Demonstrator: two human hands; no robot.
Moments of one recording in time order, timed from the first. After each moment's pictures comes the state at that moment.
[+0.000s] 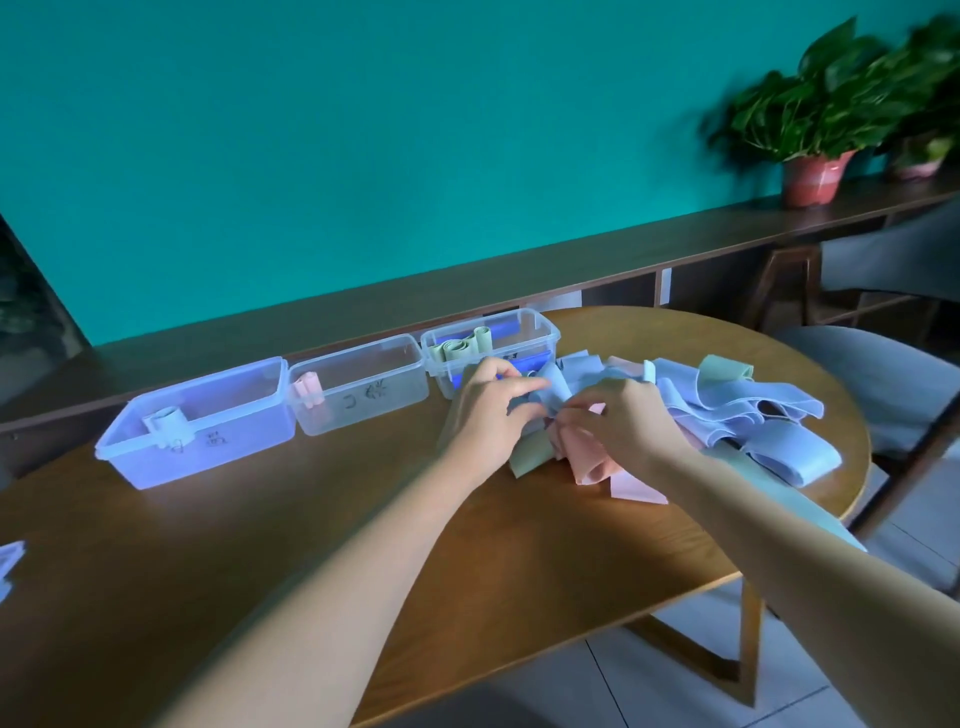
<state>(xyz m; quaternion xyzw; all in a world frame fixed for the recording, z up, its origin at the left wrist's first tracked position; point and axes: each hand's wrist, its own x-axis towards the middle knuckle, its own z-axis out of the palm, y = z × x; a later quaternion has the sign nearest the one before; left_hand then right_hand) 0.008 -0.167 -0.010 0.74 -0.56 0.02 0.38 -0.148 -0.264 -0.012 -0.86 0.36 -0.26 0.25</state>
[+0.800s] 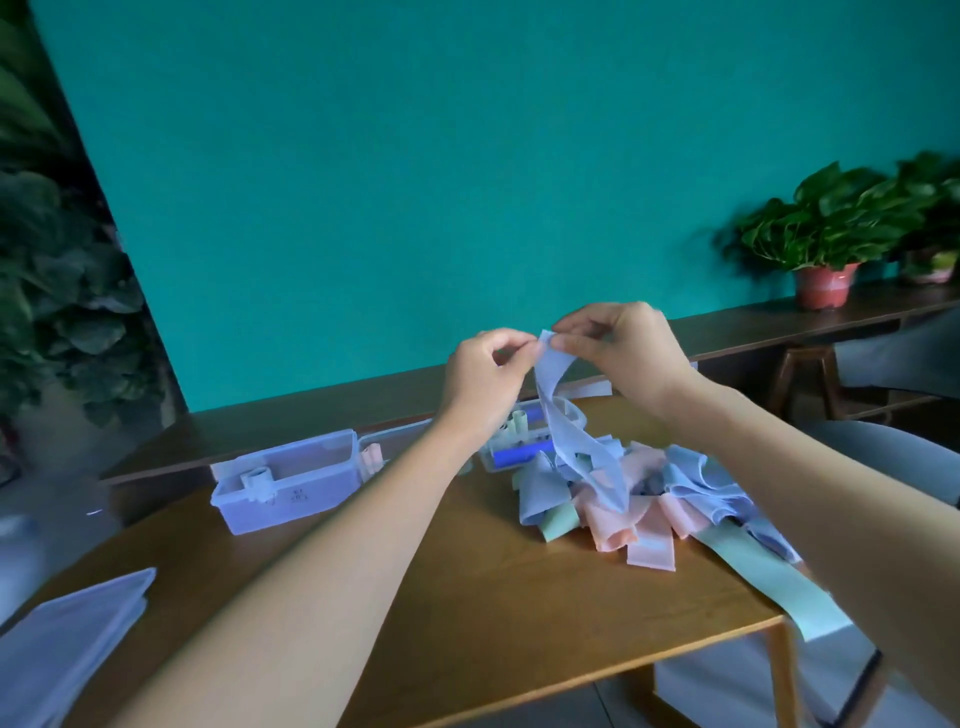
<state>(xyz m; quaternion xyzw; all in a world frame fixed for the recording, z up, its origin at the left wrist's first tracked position) -0.028 -0.106 0.149 0.64 -0.50 0.06 0.58 -0.165 -0.222 0.163 -0.82 0.16 -0.47 0.28</state>
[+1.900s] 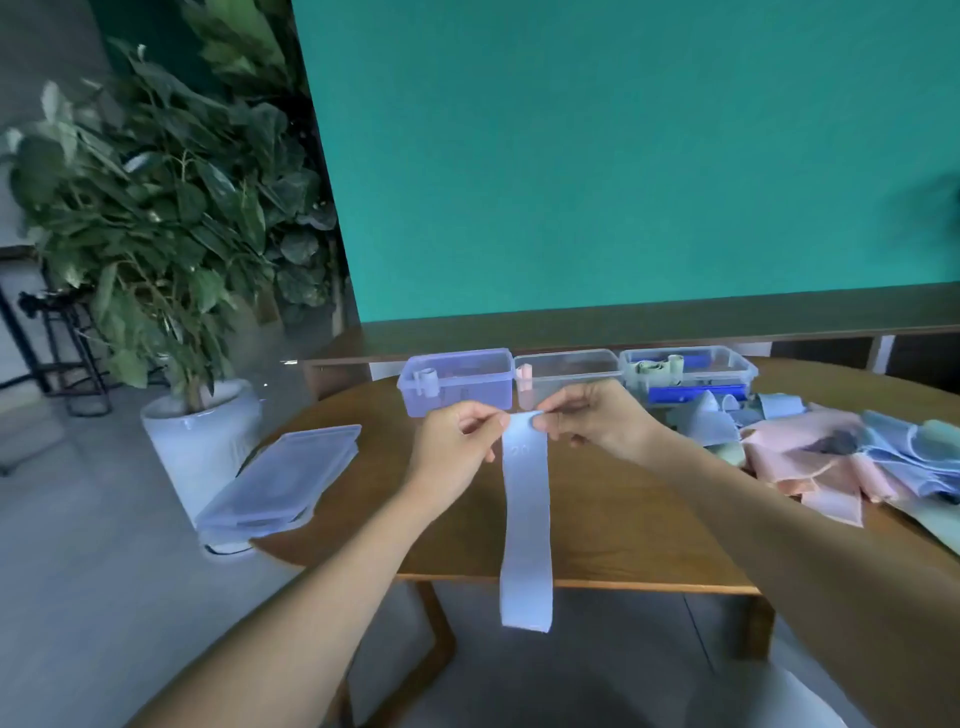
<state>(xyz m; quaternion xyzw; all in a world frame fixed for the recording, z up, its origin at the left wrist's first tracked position) 0.038 0.133 0.036 0.76 -0.33 0.05 0.56 -0.047 -0.056 0.055 -0.83 0.03 -0.18 0.53</state>
